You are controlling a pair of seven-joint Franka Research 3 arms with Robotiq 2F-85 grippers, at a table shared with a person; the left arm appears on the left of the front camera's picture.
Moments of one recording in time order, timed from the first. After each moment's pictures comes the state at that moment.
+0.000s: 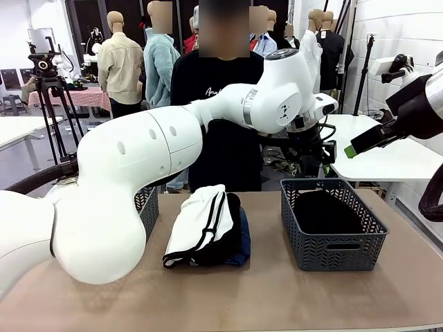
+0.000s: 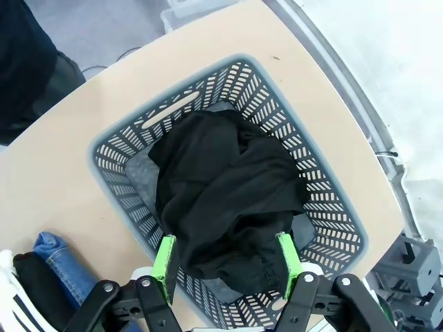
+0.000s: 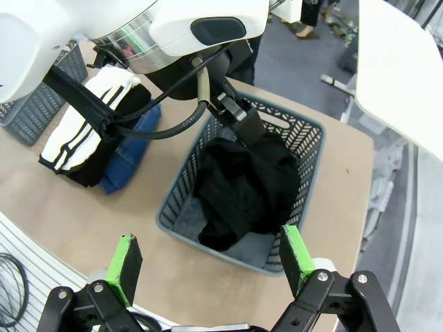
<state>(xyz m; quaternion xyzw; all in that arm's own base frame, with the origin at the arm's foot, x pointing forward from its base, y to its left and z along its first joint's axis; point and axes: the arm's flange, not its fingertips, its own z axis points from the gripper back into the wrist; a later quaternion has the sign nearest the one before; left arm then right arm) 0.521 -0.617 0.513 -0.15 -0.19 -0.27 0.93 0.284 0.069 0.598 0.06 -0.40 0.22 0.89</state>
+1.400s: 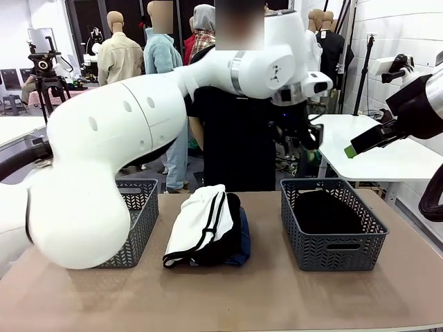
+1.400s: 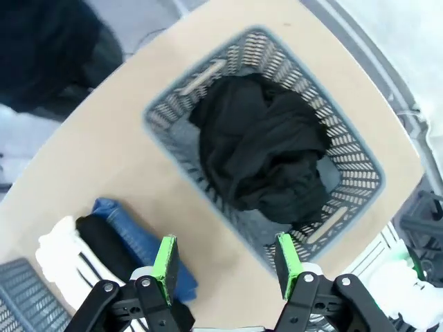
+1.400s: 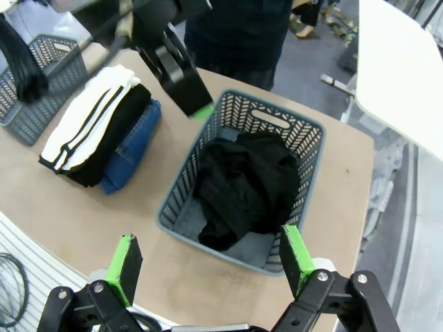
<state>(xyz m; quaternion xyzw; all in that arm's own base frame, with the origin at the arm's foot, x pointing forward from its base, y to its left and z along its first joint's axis) 0.510 -0.572 0.579 -0.08 -0.16 -0.33 0.93 0.284 0.069 0.598 0.06 -0.40 0.22 0.89</state>
